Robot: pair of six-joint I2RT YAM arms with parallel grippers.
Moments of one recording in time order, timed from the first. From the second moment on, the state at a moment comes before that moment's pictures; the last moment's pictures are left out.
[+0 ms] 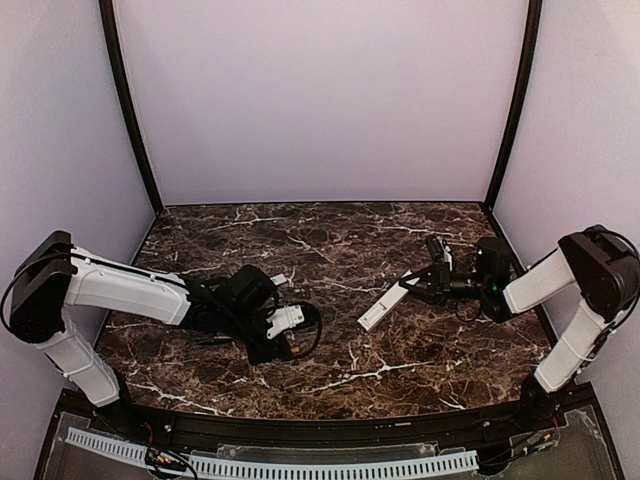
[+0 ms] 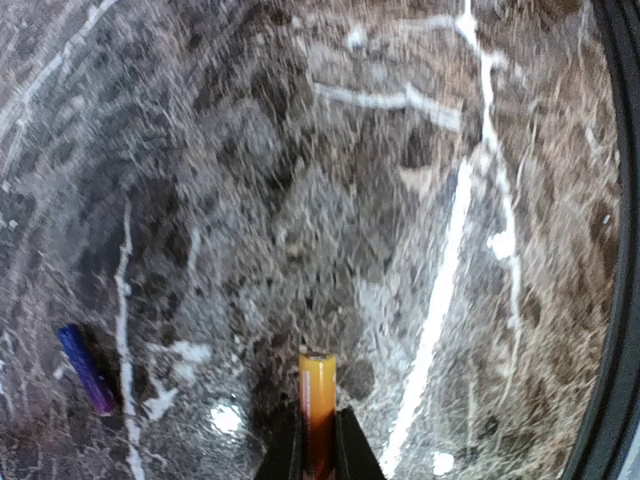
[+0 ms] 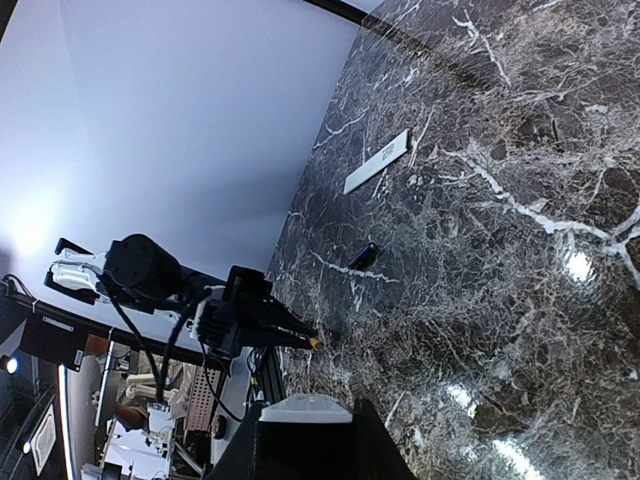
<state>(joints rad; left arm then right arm) -0.95 1.60 0.82 -0.25 0.18 0.27 0.30 1.64 0.46 0.89 -1.07 0.91</state>
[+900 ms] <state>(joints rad) -1.06 1.76 1.38 -0.59 0.25 -0.22 0.47 1.71 0.46 1.10 -0.97 1.07</state>
